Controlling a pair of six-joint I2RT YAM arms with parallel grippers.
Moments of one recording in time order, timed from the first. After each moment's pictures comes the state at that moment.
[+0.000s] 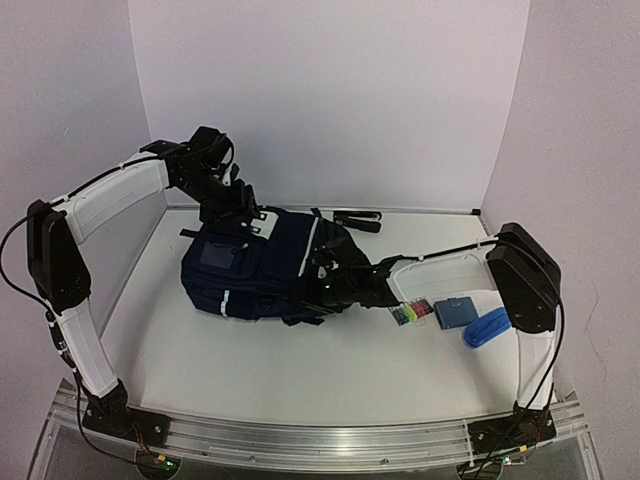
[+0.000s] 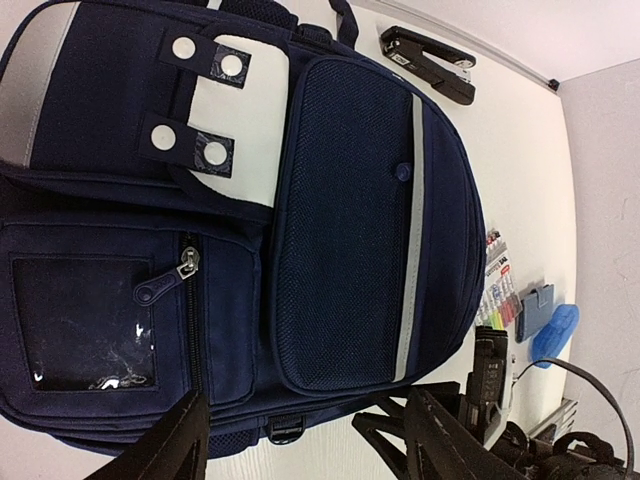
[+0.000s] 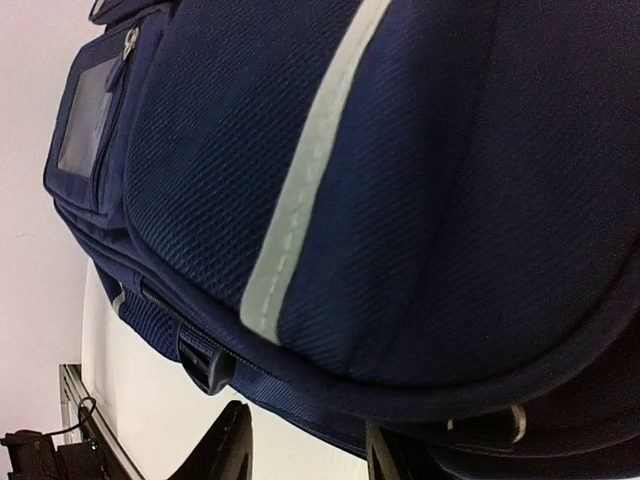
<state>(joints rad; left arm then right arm) -0.50 1.79 1.77 -0.91 0.17 -0.58 0.94 2.05 1.35 0.00 -0.05 0.88</state>
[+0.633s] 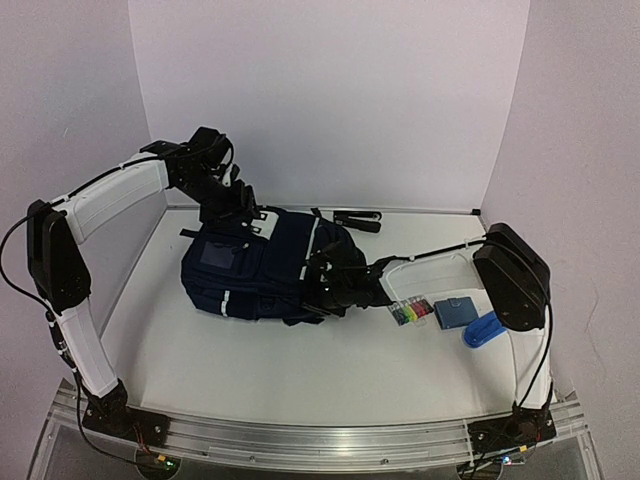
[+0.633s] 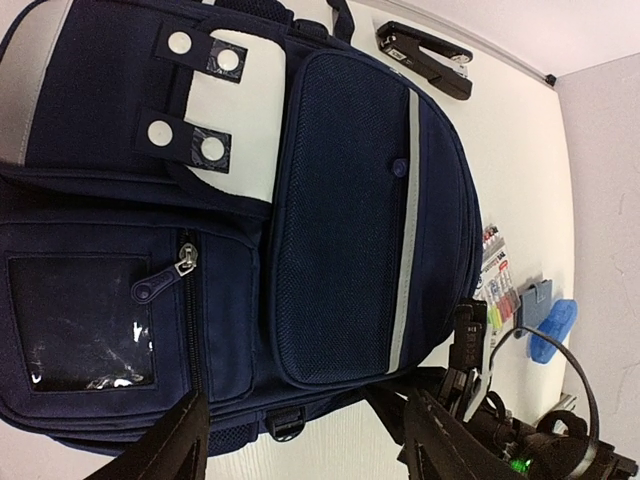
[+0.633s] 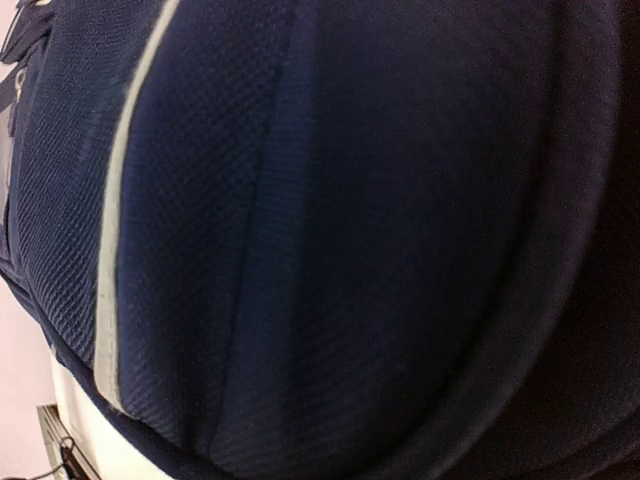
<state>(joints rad) -0.50 1.79 1.76 -0.91 0.18 -0.57 0.92 2.11 1.40 -0.08 0.02 0.95</state>
